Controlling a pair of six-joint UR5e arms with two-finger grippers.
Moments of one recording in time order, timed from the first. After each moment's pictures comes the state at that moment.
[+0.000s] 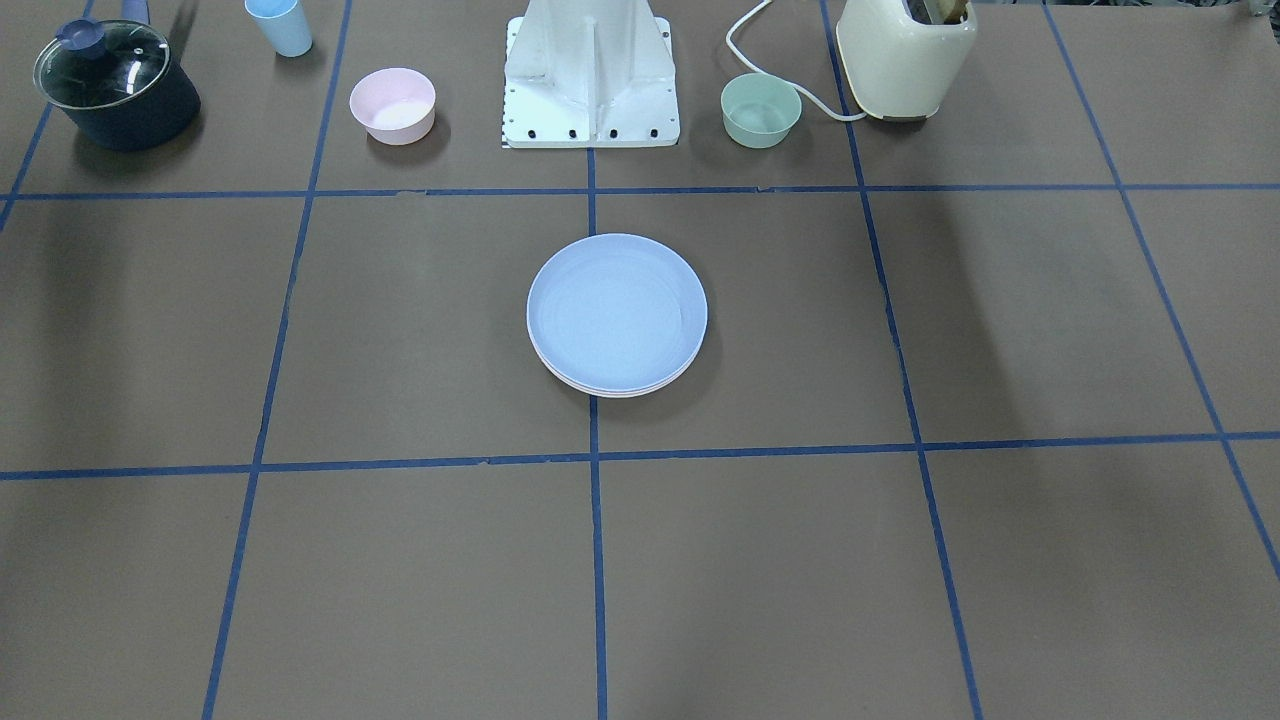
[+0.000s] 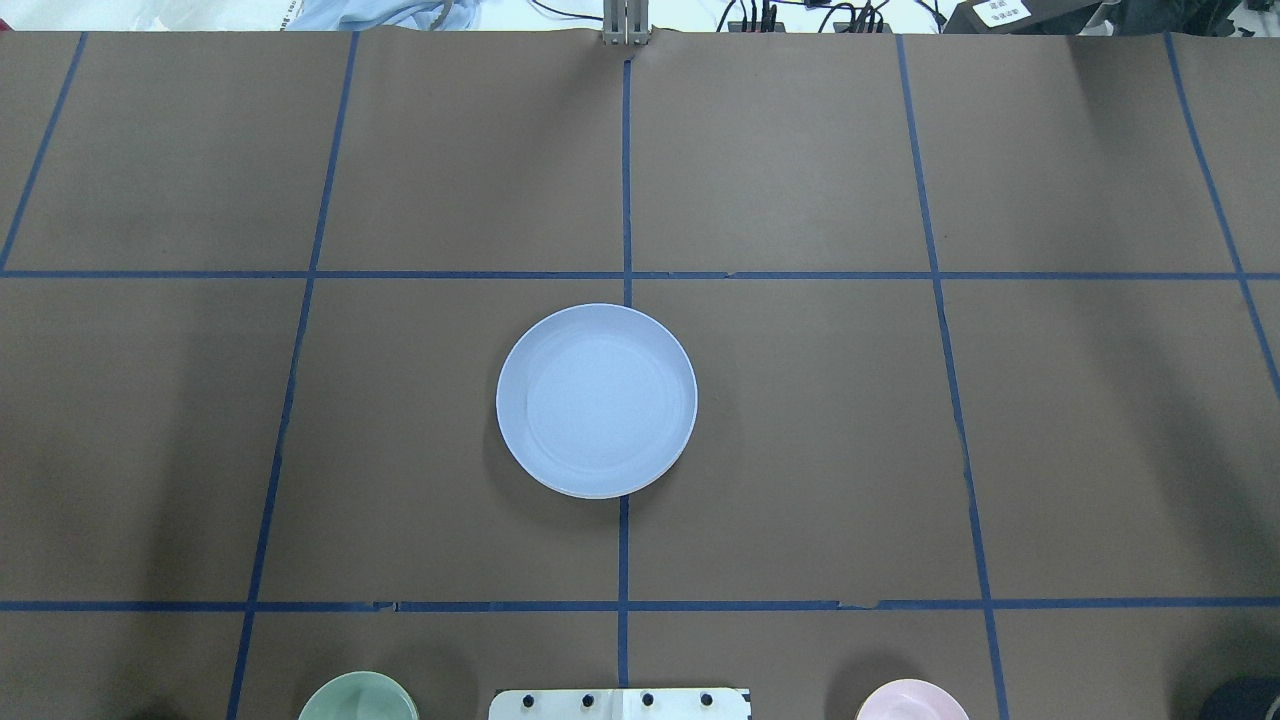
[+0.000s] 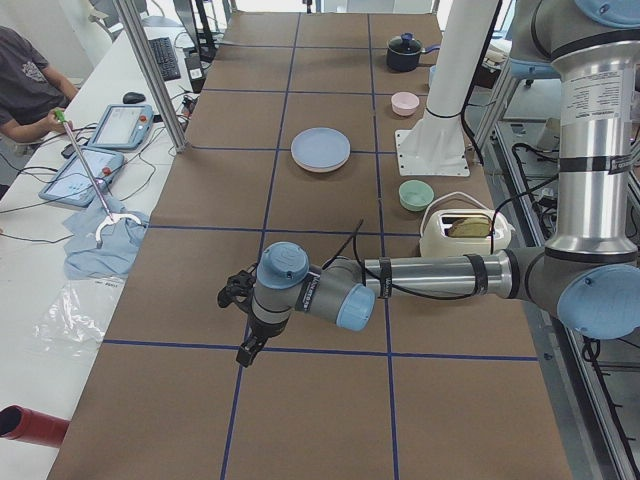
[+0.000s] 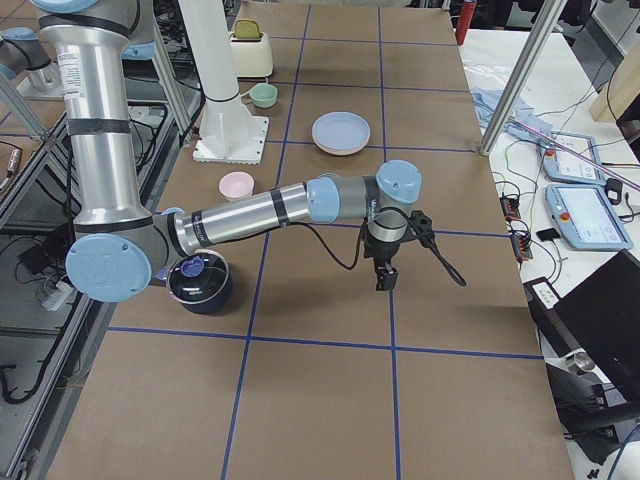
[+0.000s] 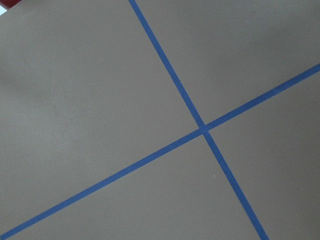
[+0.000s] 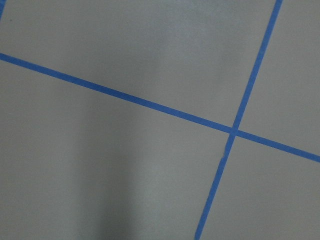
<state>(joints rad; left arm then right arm) -1.56 -1.49 -1.57 -1.99 -2.22 0.25 1.46 -1.50 1.75 -1.77 2.30 -0.17</state>
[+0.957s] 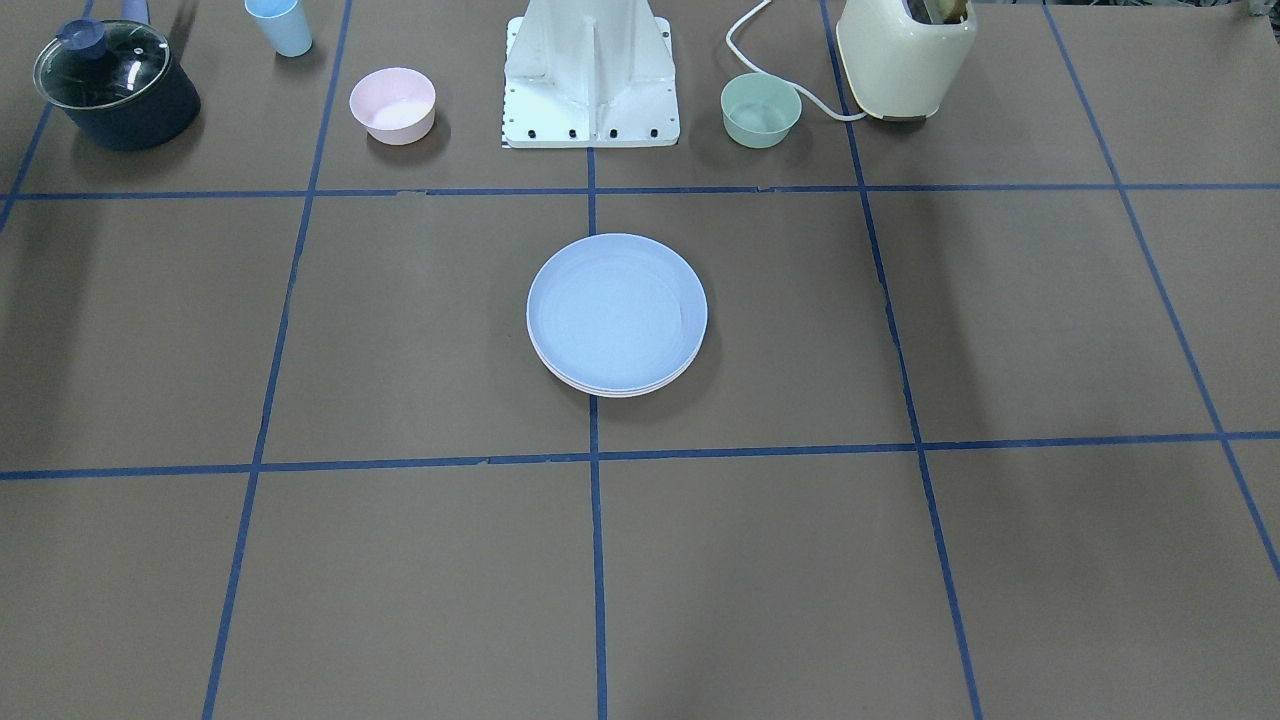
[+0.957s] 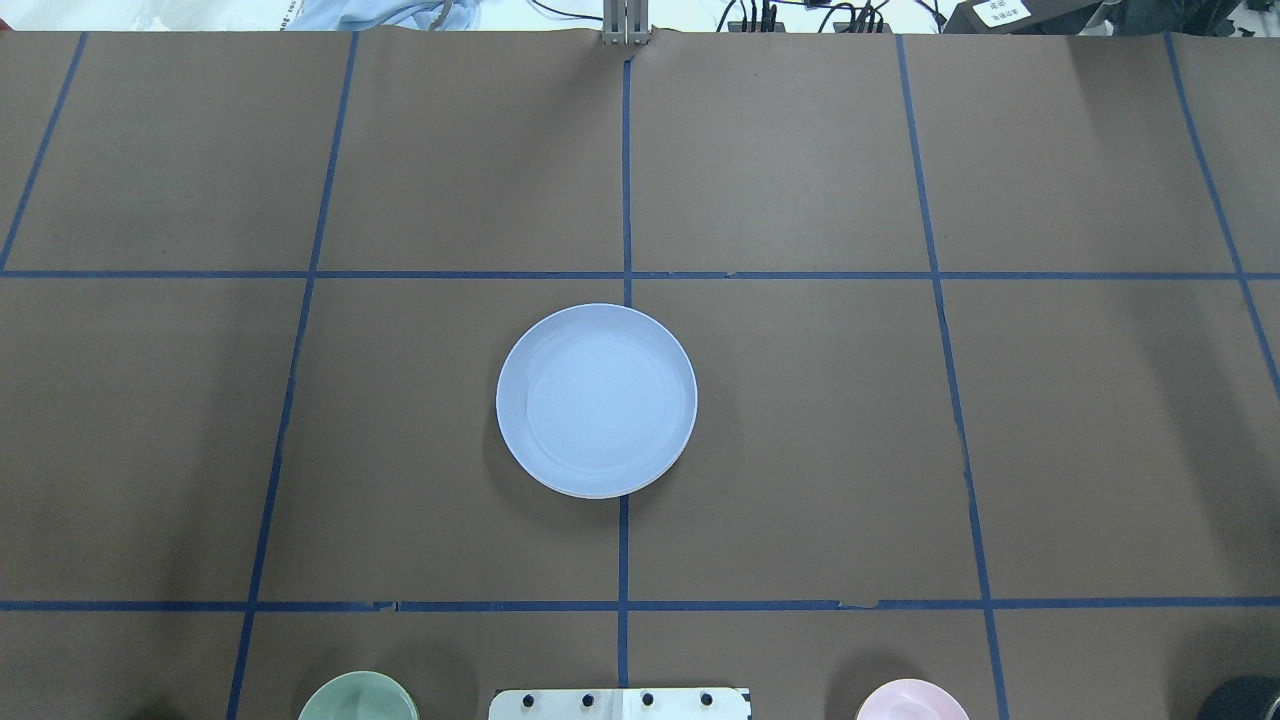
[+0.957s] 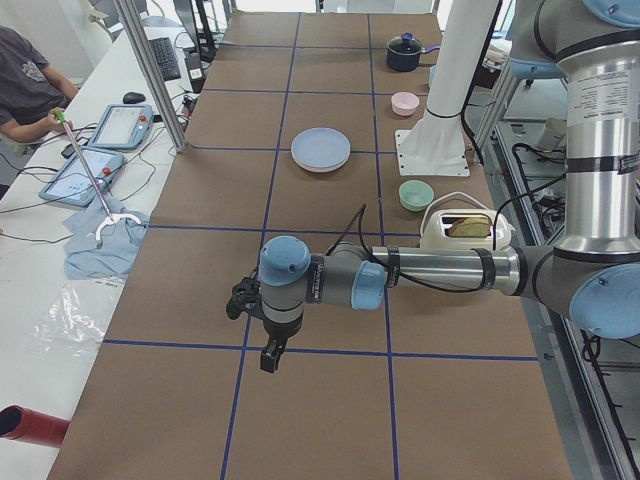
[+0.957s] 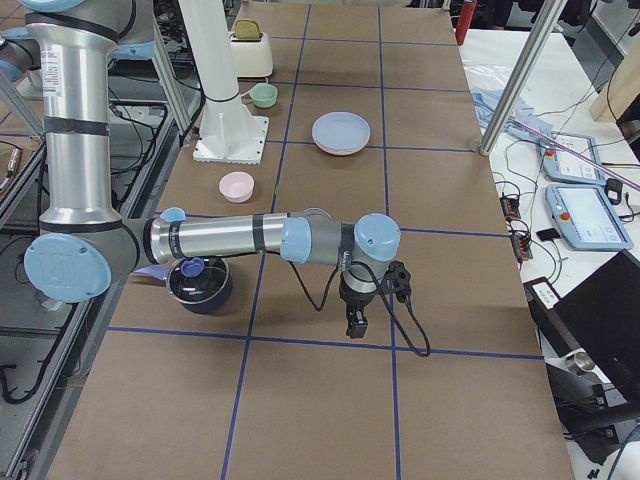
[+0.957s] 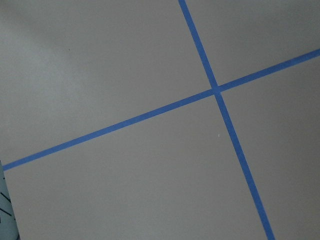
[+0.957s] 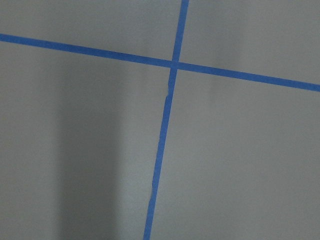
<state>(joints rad) -1.60 -1.47 -1.69 -1.65 -2.28 0.24 1.56 -1.61 1.72 -1.77 2.30 -0.18</state>
